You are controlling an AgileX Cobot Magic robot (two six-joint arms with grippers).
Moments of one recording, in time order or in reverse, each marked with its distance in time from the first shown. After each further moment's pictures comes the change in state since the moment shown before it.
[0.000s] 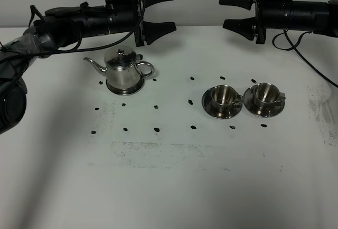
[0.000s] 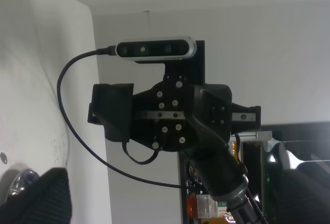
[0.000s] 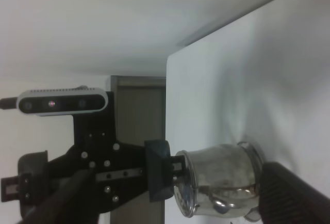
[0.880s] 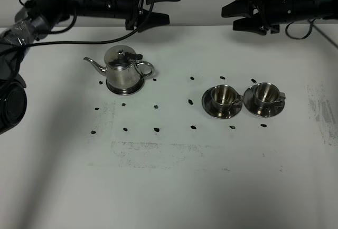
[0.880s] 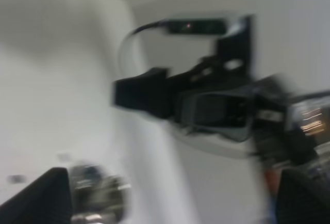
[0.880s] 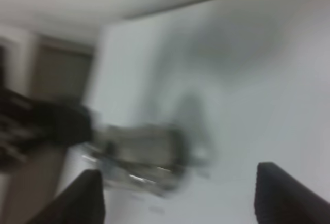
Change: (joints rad) left arm 0.000 0.003 -0.303 0.427 -0.005 -0.107; right arm 0.003 -0.020 -0.178 -0.426 -0.011 -0.032
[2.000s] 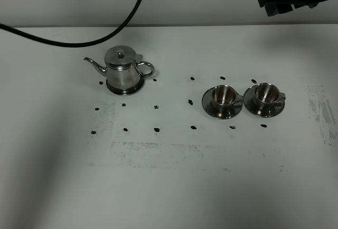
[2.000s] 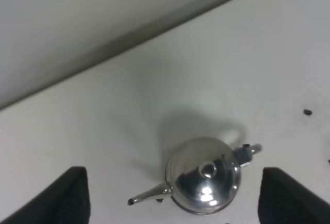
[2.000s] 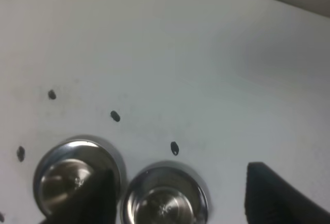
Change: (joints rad) left arm -0.121 -0.742 0.458 1.213 -0.115 -0.155; right arm 0.208 -0.628 0.400 -1.035 -0.167 0.376
